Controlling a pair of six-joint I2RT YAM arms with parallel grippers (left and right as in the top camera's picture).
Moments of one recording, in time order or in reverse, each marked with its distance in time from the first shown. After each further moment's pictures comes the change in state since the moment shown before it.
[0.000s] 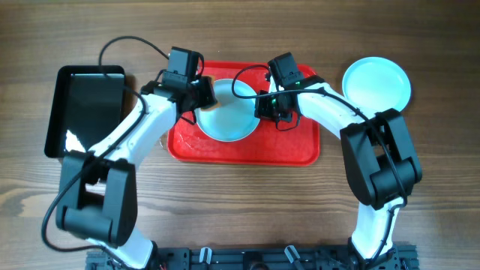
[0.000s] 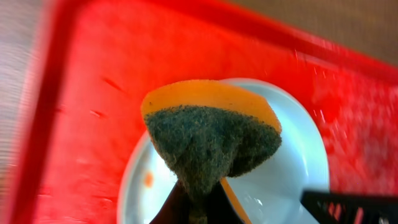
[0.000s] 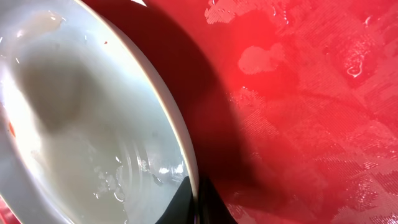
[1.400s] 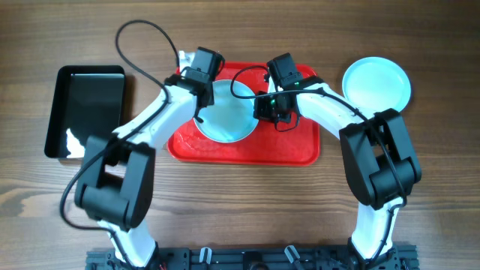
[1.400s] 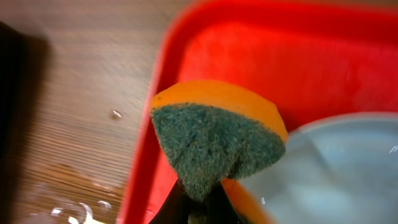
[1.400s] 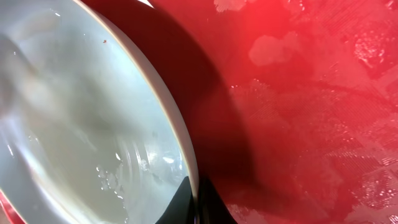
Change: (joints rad) left arm -0.077 0.110 0.112 -0.116 -0.515 0.072; right arm 0.005 0.002 0.000 -0.003 -0.014 0.003
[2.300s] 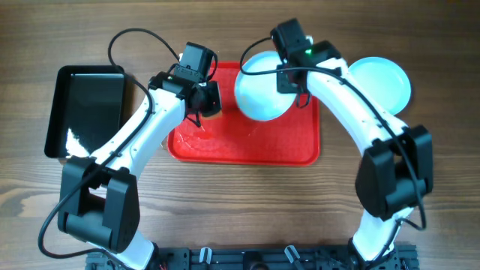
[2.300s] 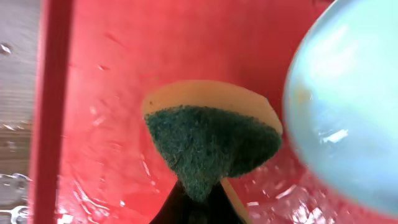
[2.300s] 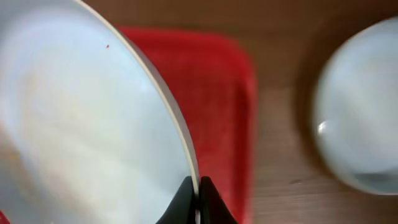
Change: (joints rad) left arm 0.010 -0.137 0.002 -0.159 0.425 -0.047; right arm -0.005 -0.104 0.346 -0.456 0.664 -0.219
